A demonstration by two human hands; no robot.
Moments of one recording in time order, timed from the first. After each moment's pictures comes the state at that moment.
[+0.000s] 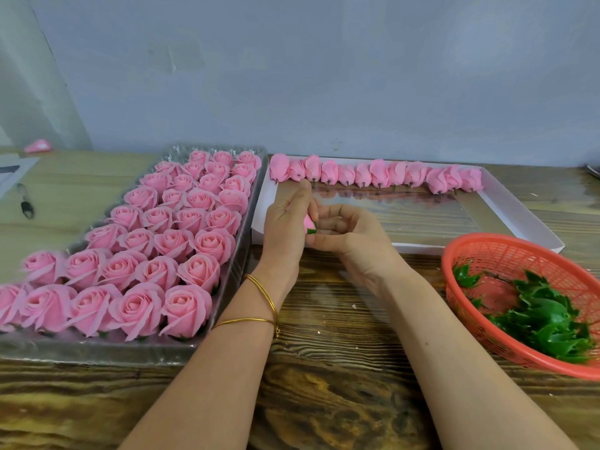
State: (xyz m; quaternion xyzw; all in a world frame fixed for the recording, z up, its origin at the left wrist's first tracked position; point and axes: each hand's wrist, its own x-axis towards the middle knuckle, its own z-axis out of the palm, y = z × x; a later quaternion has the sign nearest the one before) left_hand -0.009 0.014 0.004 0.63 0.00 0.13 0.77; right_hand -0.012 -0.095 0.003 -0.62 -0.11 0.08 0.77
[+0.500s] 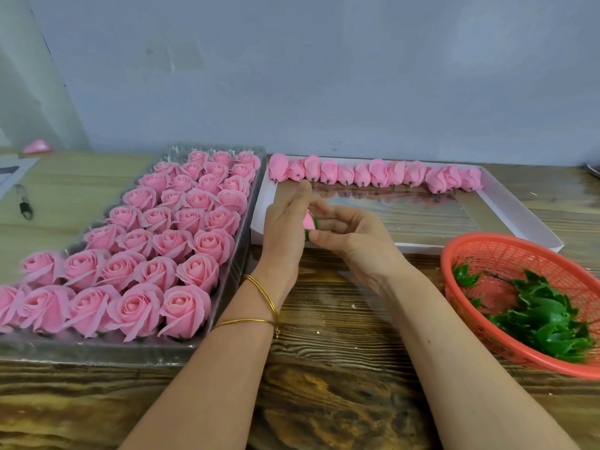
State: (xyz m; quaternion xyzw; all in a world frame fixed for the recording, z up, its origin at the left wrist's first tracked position) left_hand -0.013 0.012 0.007 0.63 -0.01 0.14 0.76; right_hand -0.015 -0.098 0.006 -0.64 -0.12 0.08 0.76
